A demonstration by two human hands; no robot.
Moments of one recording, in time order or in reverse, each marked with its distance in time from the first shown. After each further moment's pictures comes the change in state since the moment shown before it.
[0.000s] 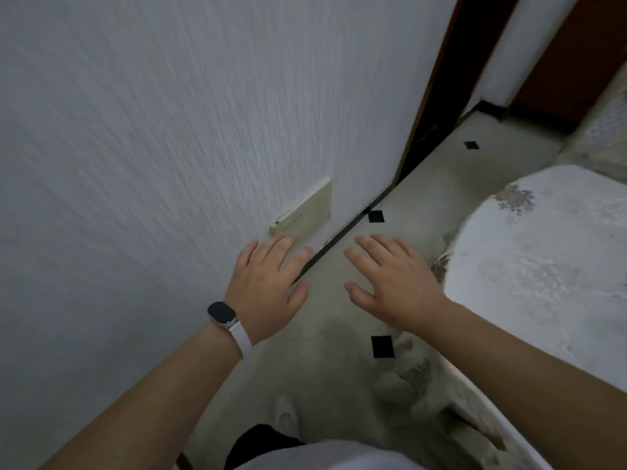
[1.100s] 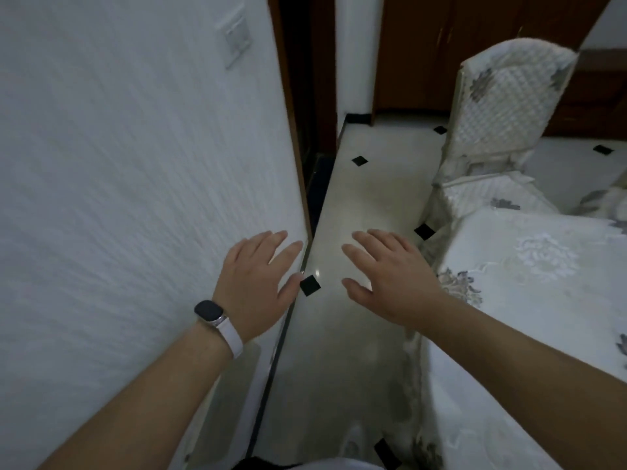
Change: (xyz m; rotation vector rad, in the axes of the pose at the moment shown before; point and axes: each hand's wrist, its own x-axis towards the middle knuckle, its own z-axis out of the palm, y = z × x) left_hand 0.521 -0.016 0.196 -0.180 -0.030 0.463; right_hand 0.234 0.371 0.001 -0.065 0.157 0.483
